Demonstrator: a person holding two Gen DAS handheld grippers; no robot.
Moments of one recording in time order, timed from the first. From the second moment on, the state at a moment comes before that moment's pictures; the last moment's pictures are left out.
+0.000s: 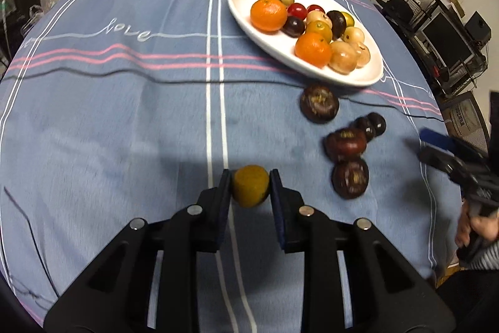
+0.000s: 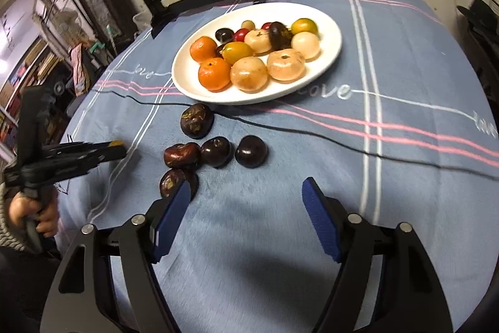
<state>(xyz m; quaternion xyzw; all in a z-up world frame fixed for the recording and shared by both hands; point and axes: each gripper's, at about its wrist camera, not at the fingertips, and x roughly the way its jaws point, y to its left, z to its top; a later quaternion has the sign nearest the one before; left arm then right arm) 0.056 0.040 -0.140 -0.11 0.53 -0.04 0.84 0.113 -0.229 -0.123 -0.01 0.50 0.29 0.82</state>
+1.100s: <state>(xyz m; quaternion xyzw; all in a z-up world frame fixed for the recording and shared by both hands) 0.042 0.039 -0.143 -0.11 0.54 -0.03 0.84 0.135 -0.226 -0.148 0.02 0.52 0.31 0.80</state>
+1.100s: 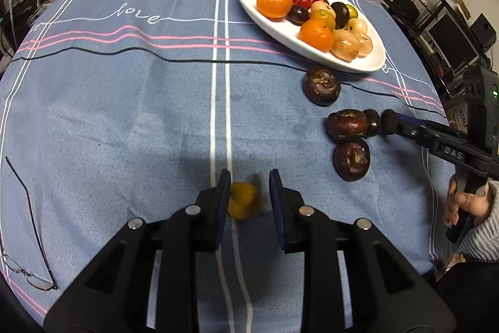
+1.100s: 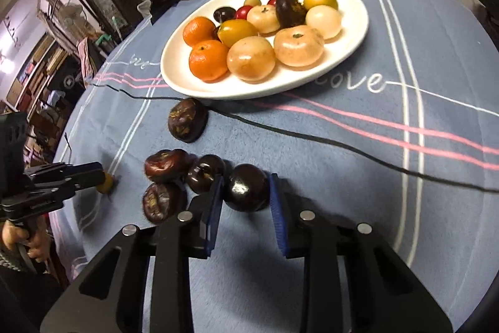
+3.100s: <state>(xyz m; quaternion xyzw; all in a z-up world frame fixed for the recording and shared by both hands) 0.203 0.013 -0.121 -0.10 0.51 -0.06 0.85 0.229 -0.230 -0.114 0.14 0.47 0.28 0.83</state>
